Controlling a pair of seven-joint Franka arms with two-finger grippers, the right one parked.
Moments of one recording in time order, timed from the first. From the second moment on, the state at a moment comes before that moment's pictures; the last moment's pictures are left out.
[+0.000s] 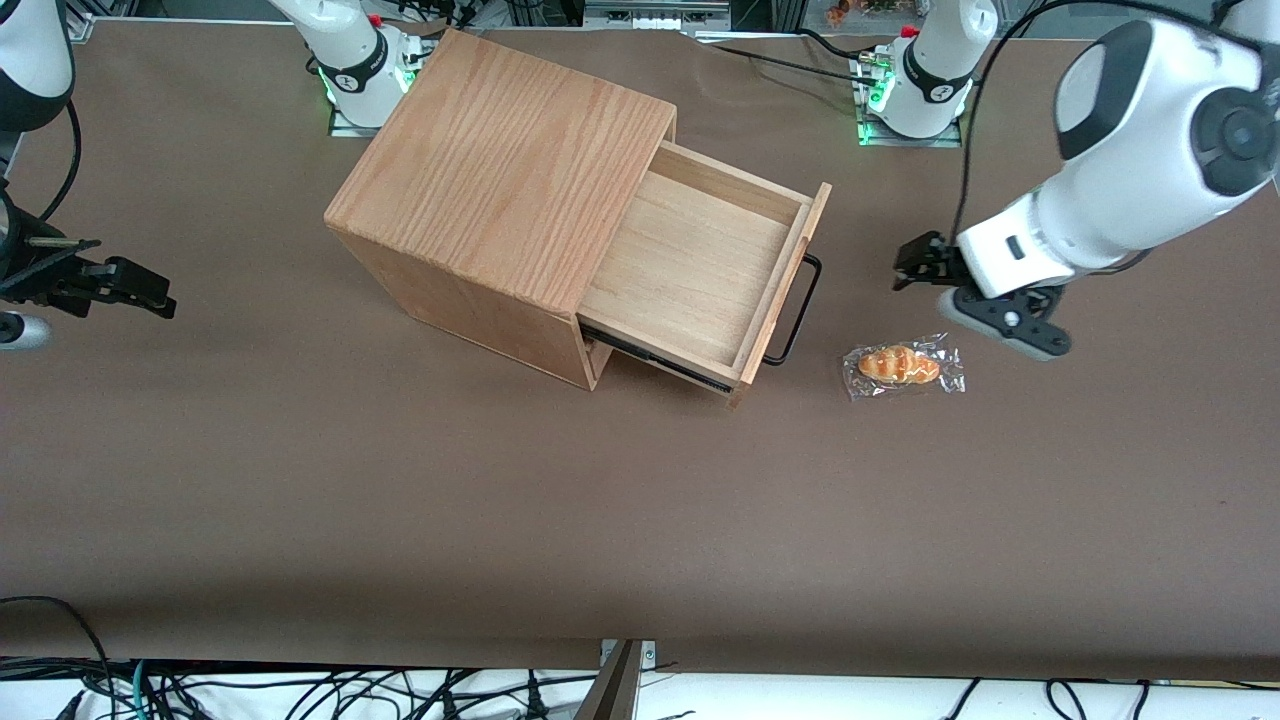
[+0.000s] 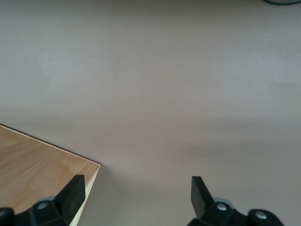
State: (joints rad) arm -0.05 0.13 -0.16 -1.66 -0.08 1.71 0.15
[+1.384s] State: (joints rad) arm -0.02 0.05 -0.08 -1.58 -0.01 1.64 -0.01
